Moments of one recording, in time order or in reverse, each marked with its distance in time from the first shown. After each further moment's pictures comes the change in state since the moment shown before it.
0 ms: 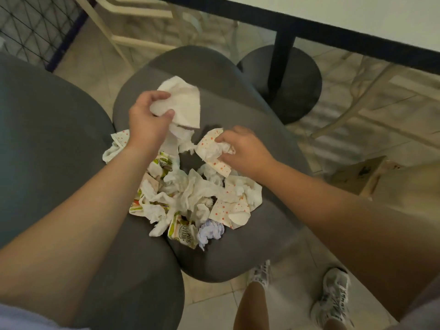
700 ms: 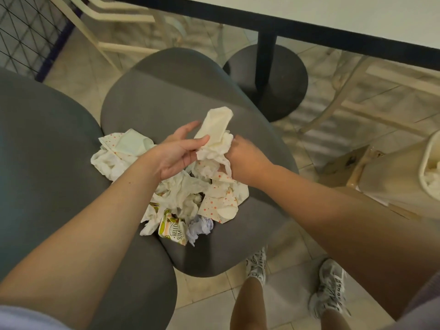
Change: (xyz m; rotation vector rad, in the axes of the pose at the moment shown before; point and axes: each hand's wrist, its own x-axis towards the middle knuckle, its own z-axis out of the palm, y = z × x) left_hand -0.049 0.010 0.040 -0.558 -0.671 -0.583; right_hand -0.028 0.022 0.001 -0.349 -0.045 -0.185
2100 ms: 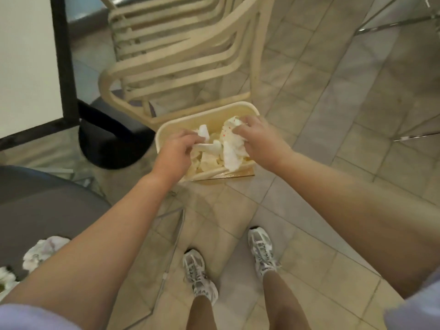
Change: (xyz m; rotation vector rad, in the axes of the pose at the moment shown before) left_hand 0.052 -0.155 0.465 1.500 -0.310 0.755; right_hand -0.428 0.288 -0.111 0.208 0.335 0.779
